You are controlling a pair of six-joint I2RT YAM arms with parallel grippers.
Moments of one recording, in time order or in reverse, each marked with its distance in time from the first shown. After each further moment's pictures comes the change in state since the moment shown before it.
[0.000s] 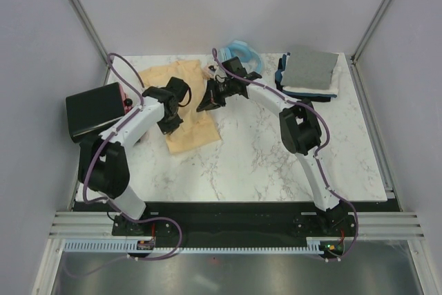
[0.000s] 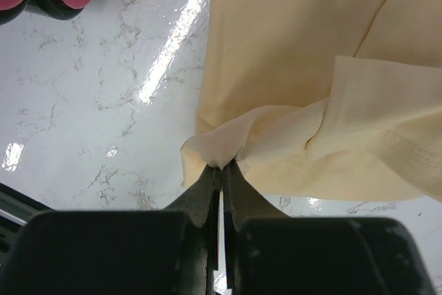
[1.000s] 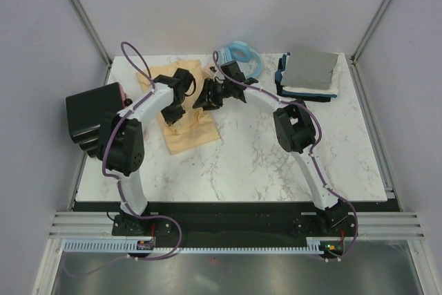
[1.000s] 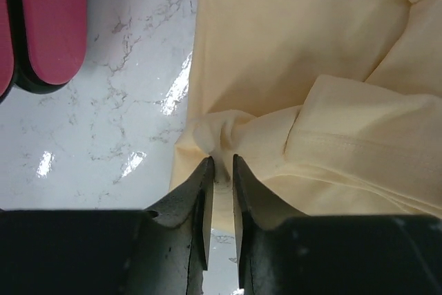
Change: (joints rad) left arm 0.039 0.268 0.212 -0.010 -0.066 0.058; right arm -0.006 0.098 0.014 0.176 0.065 0.095
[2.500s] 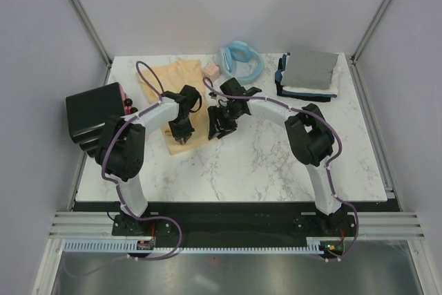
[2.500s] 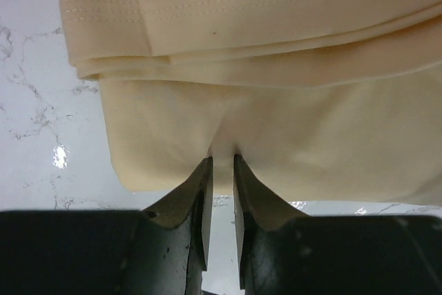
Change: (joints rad) left arm -0.070 -0.064 -0.224 0.129 0.218 0.086; right arm 0.093 -0.355 -0.421 -0.301 0.195 -0.394
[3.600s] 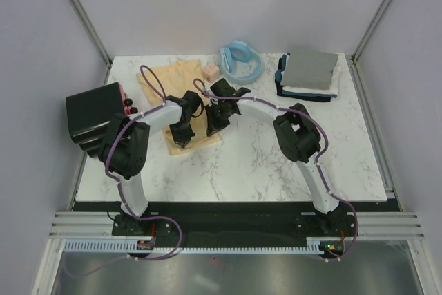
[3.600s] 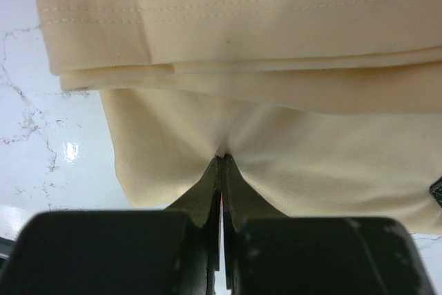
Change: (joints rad) left arm -0.010 0.048 -0.051 0.042 -0.018 -0.012; right arm 0.035 0.174 0.177 -0.001 0.145 -0.024
